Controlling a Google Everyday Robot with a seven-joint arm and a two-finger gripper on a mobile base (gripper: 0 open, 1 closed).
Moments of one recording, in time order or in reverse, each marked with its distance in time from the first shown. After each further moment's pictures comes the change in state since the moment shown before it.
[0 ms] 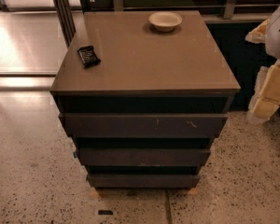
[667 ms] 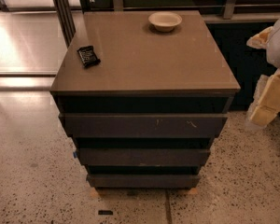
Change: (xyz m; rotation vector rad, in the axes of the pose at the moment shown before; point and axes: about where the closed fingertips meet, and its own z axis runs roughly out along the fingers) arm 0.005 0.005 0.010 0.026 -0.035 0.015
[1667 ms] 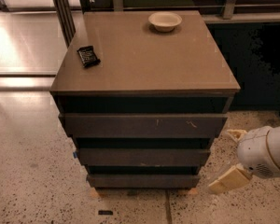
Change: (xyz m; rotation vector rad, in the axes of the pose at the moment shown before) arm 0.043 0.108 0.168 -0.106 -0.284 0.304
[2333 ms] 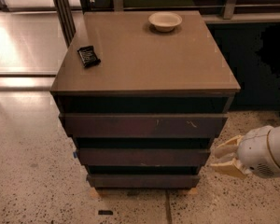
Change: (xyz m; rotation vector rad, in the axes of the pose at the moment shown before) arm 0.000 0.000 0.000 0.001 0.001 -0.001
